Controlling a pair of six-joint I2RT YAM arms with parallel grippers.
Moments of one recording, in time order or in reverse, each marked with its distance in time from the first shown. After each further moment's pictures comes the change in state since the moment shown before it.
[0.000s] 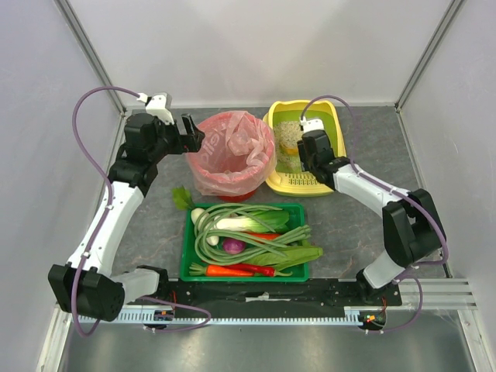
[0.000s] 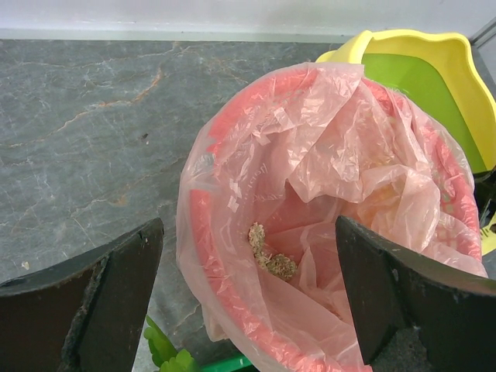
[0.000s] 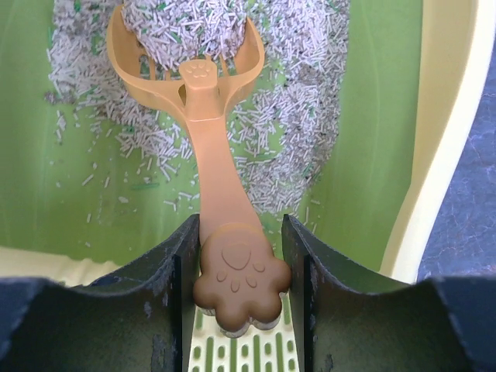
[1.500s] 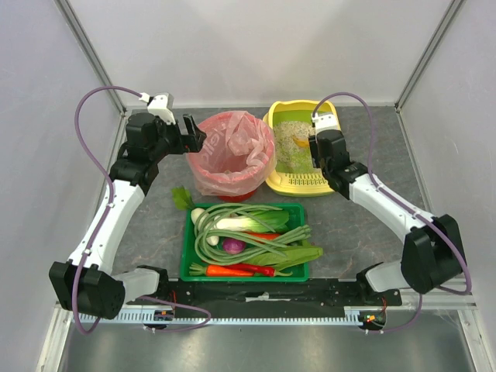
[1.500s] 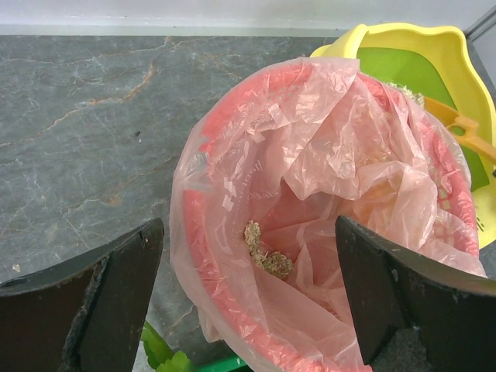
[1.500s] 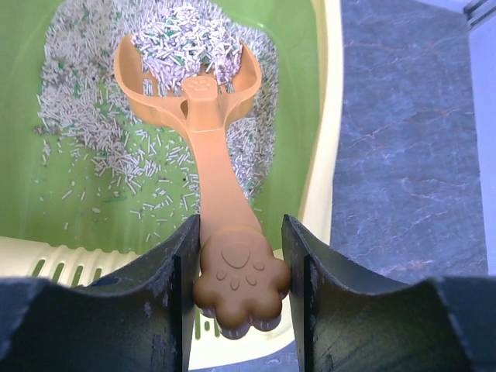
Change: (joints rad) left arm 0.000 0.013 0.002 0.001 0.022 -0.001; right arm -0.006 -0.174 -0.060 0.023 0.068 -0.089
